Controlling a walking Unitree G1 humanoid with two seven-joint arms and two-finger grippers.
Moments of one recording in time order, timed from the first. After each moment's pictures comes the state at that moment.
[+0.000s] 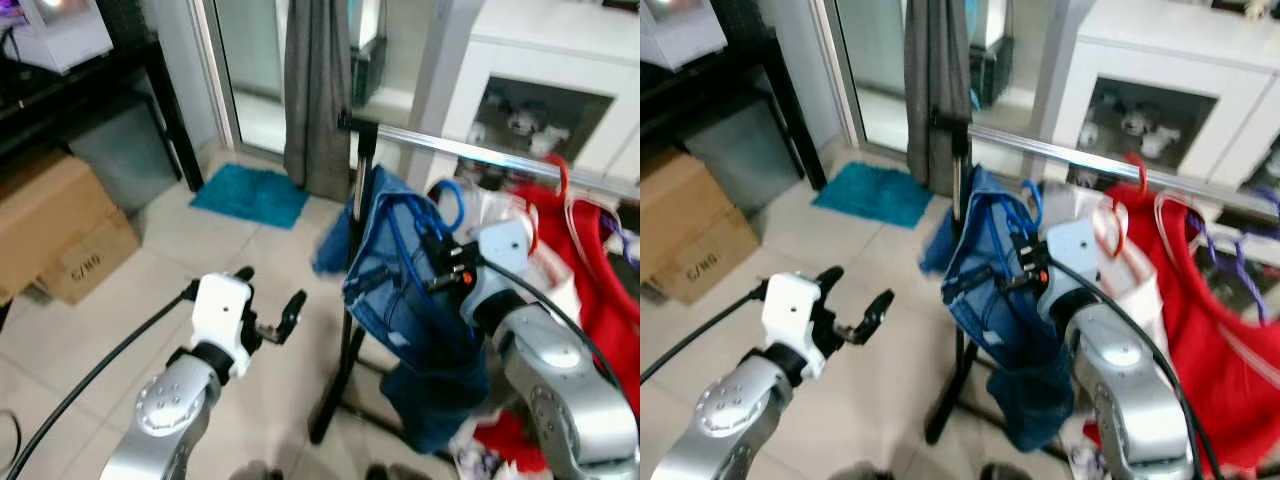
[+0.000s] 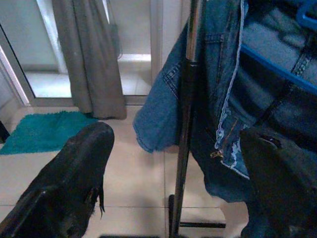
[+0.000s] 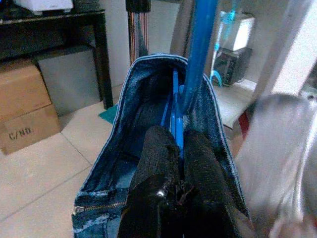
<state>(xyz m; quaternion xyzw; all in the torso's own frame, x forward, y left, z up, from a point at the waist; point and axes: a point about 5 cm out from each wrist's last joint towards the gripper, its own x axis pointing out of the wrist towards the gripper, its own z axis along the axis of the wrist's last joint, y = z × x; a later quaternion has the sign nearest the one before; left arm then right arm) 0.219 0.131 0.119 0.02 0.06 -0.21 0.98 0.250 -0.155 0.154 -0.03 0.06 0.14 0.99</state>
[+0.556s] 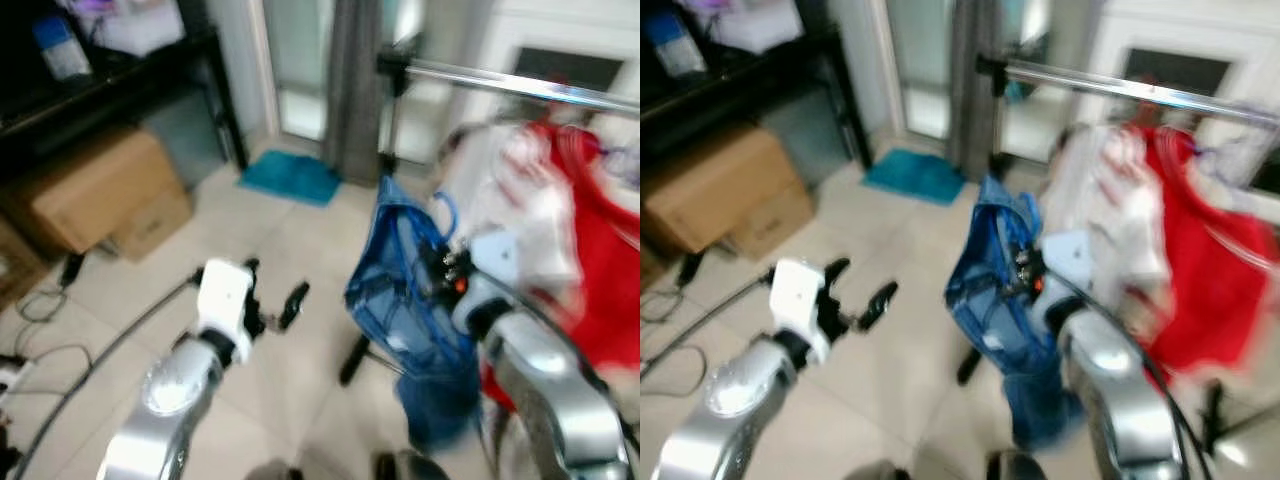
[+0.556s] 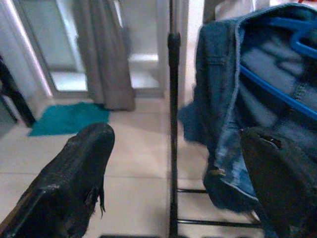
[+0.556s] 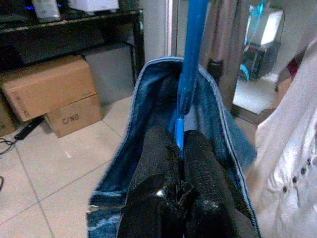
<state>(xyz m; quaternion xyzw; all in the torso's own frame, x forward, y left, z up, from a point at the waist) 0.237 0.137 0.118 0.02 0.06 -0.23 0.97 0.254 -0.148 0.142 -0.02 0.07 0.16 0.98</state>
